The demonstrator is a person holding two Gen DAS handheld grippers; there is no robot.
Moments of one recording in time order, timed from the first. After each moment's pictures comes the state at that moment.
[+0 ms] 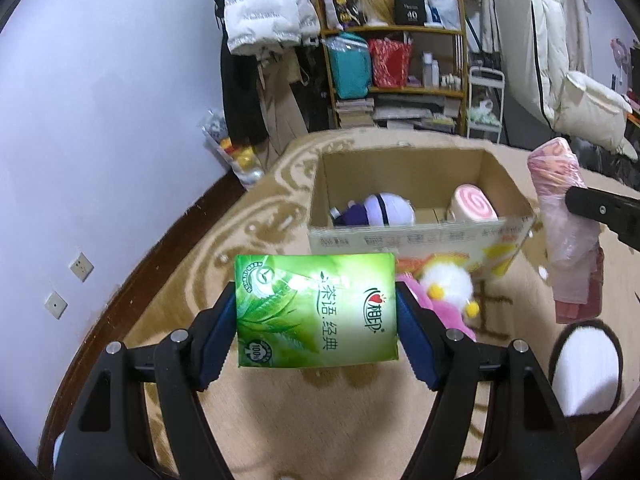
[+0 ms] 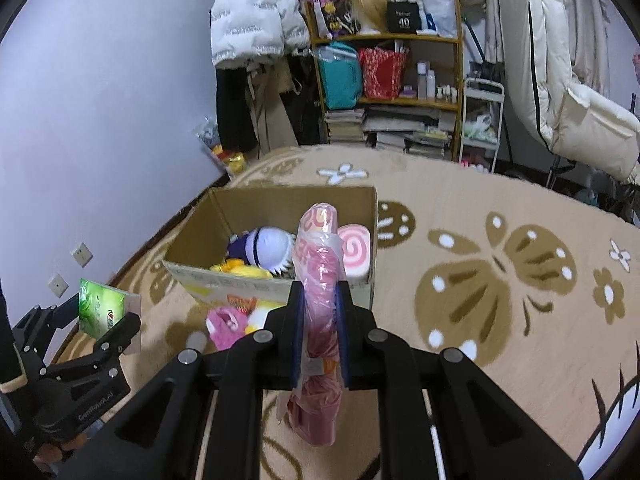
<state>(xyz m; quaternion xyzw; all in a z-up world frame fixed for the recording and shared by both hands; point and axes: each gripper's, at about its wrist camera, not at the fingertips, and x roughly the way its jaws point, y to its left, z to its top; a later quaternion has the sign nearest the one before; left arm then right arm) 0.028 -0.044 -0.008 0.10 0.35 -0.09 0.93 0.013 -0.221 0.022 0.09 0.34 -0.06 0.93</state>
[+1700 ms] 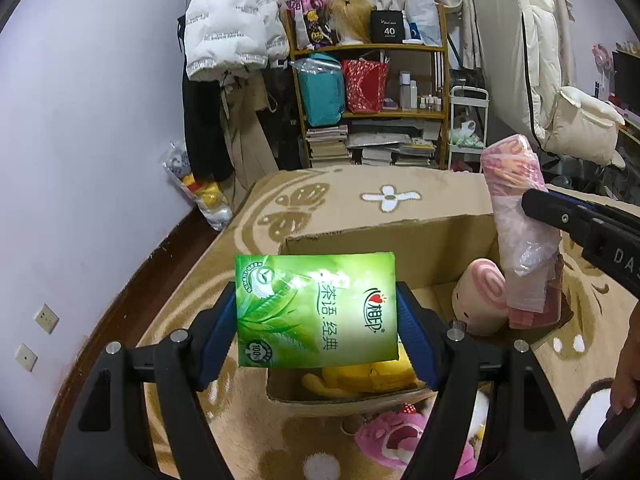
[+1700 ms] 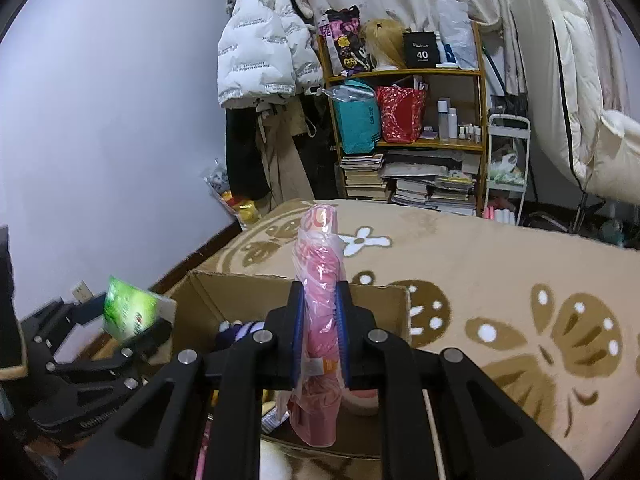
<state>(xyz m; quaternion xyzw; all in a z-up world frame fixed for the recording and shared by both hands) 0.149 -0.081 -0.003 0.11 0.30 -0.14 0.94 0.121 -0.250 0.008 0.10 0.27 -0.02 0.96</state>
